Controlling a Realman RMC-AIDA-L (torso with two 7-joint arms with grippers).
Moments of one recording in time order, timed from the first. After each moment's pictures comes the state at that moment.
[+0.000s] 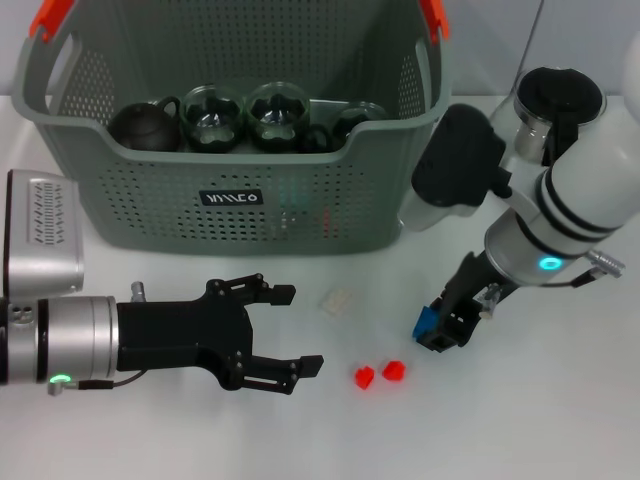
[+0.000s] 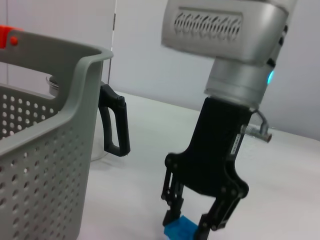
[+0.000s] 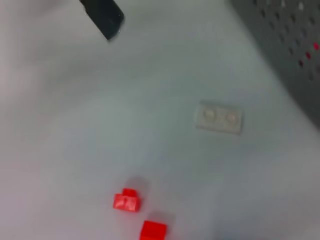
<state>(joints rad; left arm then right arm) -0.39 -2.17 0.88 0.76 1.99 1.54 -1.25 0.83 2.10 -1.60 -0.92 -2.52 -1.32 2.38</state>
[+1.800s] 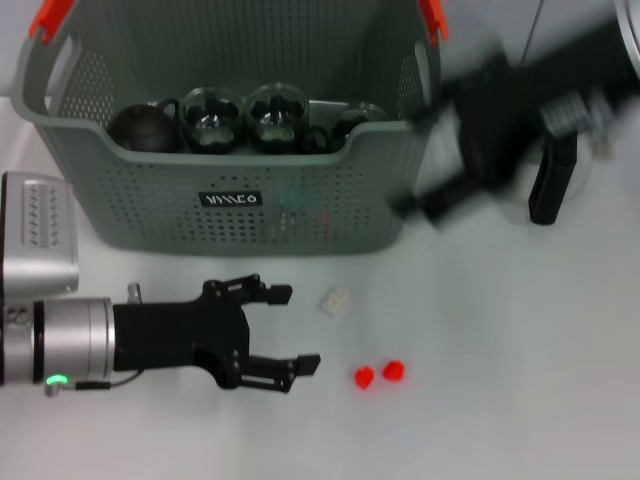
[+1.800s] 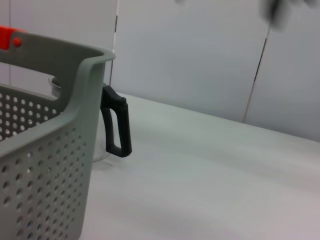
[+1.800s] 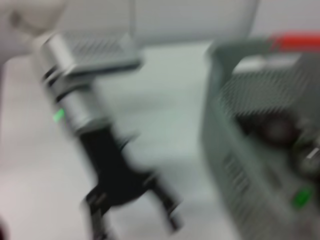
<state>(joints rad) -0.38 -2.17 0.87 0.76 1.98 1.54 -1.25 0.77 2.08 -1.13 -1.63 -2.26 -1.84 2.22</state>
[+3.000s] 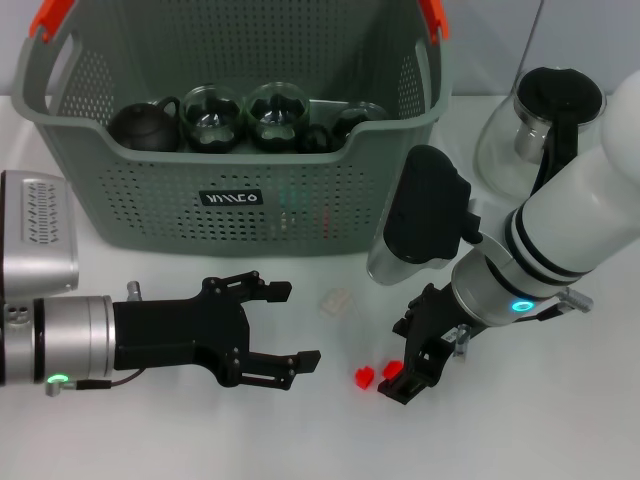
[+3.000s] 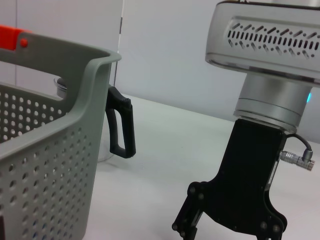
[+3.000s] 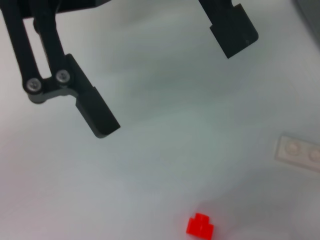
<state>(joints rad) -0.39 -2.17 0.87 0.75 1.98 1.53 -1.25 0.75 2.11 -1.76 -1.03 -2.42 -1.28 2.35</state>
